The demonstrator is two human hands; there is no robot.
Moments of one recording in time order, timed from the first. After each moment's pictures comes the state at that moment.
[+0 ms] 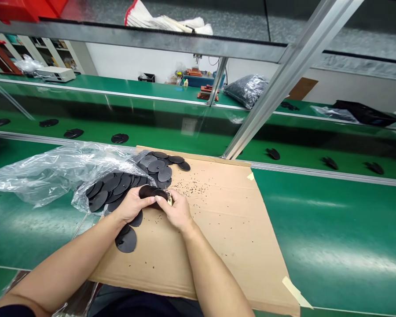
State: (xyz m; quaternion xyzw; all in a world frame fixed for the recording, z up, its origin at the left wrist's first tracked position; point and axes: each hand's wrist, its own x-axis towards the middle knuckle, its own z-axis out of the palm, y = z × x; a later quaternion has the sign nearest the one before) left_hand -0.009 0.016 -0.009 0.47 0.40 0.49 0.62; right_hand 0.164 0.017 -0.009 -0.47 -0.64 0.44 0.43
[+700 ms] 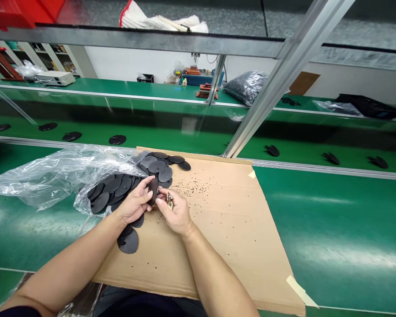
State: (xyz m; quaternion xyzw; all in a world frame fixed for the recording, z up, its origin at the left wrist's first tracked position) left_hand -0.007 0.018 -0.002 0.34 0.35 0.49 0.72; right_hand 0.157 0.006 -0.004 -0.37 -0.64 0.43 0.51
